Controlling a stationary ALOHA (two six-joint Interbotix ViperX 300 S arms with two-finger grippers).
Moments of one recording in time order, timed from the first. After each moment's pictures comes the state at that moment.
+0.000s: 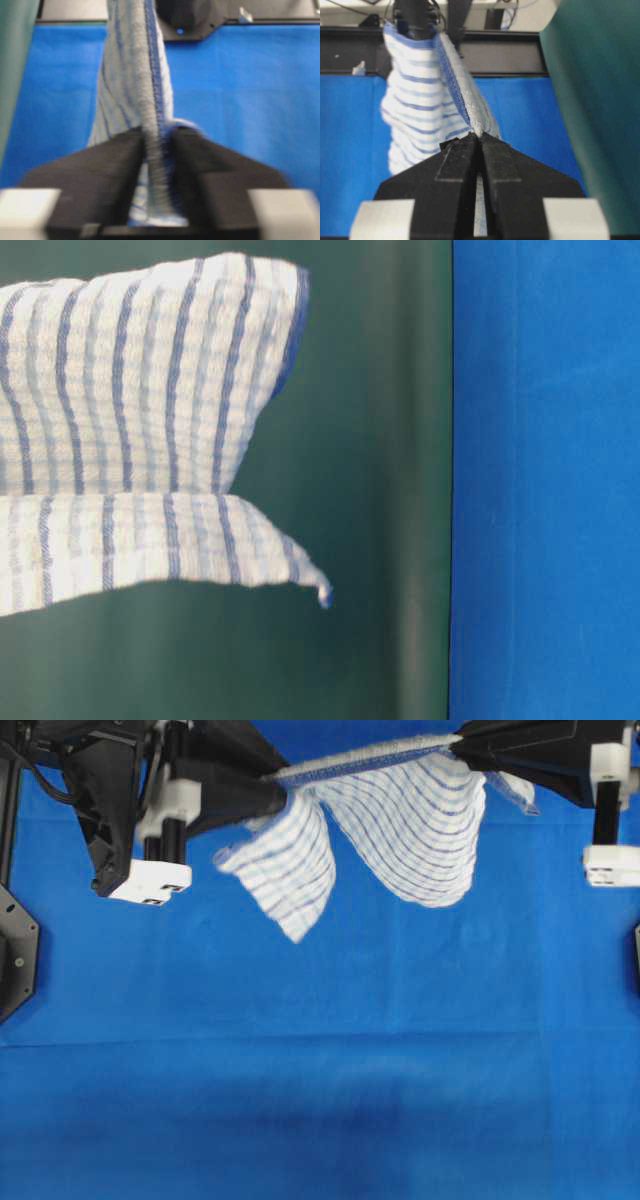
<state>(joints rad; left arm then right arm) 0.06 -0.33 -0.02 -0.02 0.71 0.08 0.00 -0.47 0.07 -0.27 0.76 0.13</state>
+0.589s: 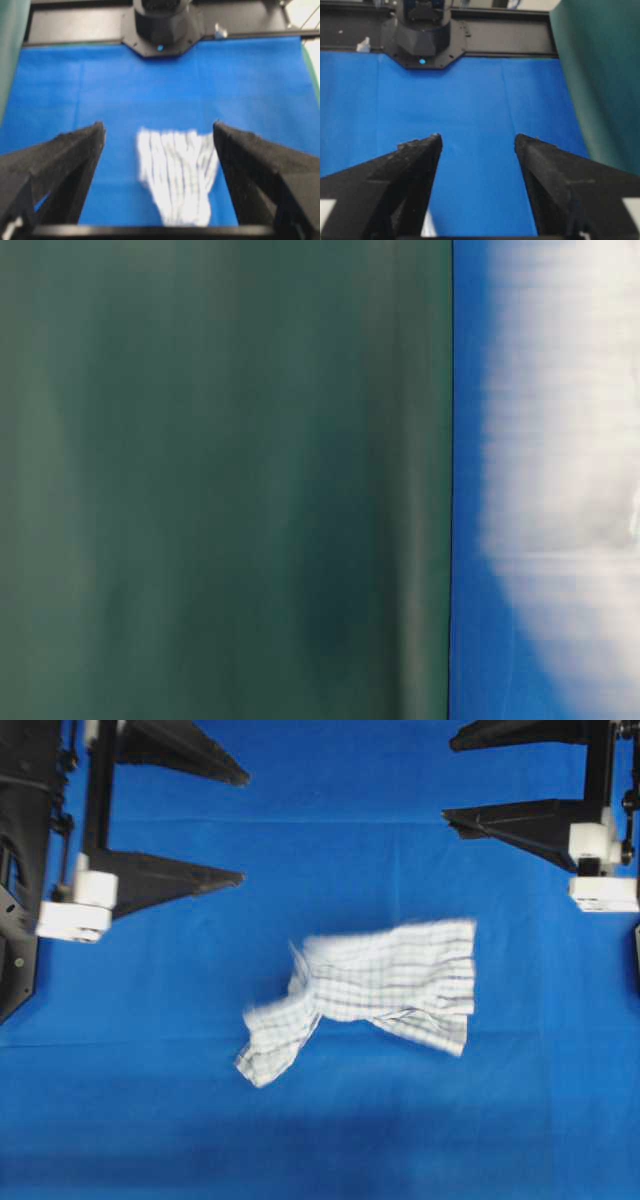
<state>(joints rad) 0.01 -0.47 0.20 -0.02 0.56 0.08 0.03 -0.47 0.12 -0.29 0.77 0.15</state>
